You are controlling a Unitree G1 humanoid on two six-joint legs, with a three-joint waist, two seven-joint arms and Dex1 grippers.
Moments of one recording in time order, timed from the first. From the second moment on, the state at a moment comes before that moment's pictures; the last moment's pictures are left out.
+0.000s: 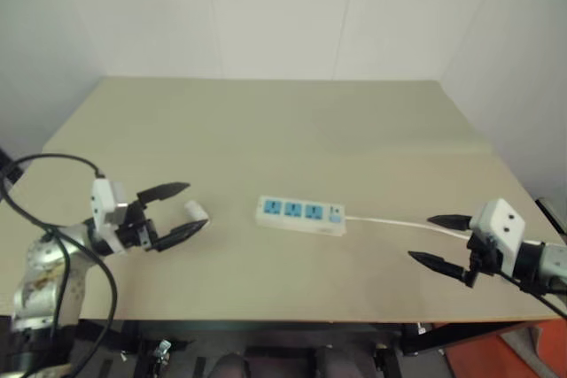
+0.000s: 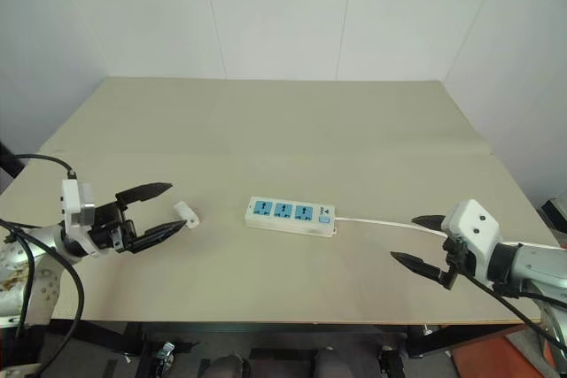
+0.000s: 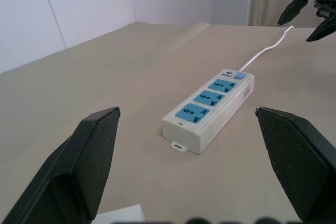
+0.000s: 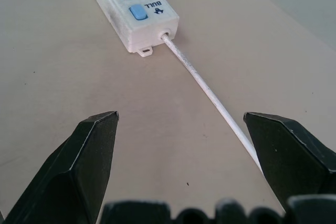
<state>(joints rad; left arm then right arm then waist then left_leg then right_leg) -0.16 0.69 0.30 -0.02 -0.59 0.09 -1.20 0.08 -0.92 -0.36 -0.27 0.40 0.32 1.02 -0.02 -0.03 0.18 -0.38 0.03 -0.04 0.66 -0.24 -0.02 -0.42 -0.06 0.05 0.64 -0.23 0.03</state>
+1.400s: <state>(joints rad) -0.13 0.68 0.29 -0.09 -0.60 0.11 -1.18 -0.69 -0.58 0.04 0.63 0.28 -0.08 1.42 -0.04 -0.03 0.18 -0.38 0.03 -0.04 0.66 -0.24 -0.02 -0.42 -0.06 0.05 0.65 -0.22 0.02</state>
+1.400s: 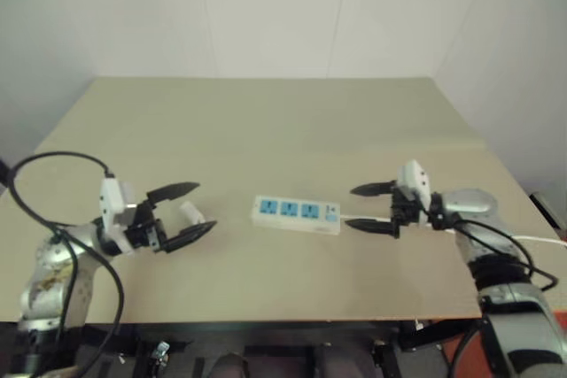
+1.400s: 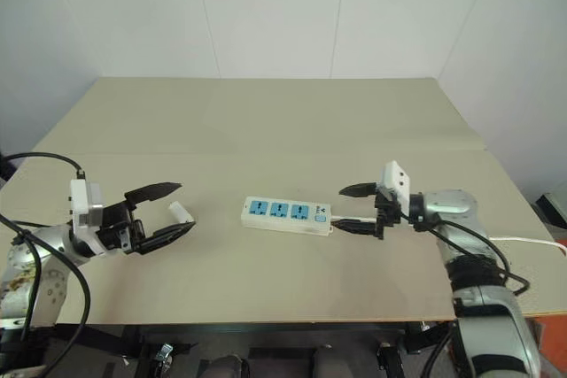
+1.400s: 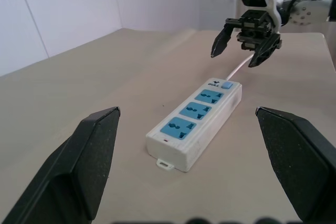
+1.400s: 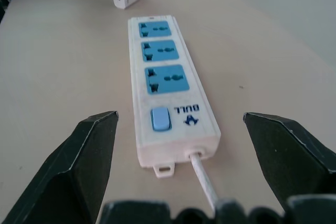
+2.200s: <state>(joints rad) -0.05 0.72 0.34 -0.17 -0.64 0.17 -1.16 -0.82 -0.43 0.06 1.02 0.20 -0.31 1.46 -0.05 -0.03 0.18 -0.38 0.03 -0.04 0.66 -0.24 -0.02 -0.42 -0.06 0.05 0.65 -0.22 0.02</state>
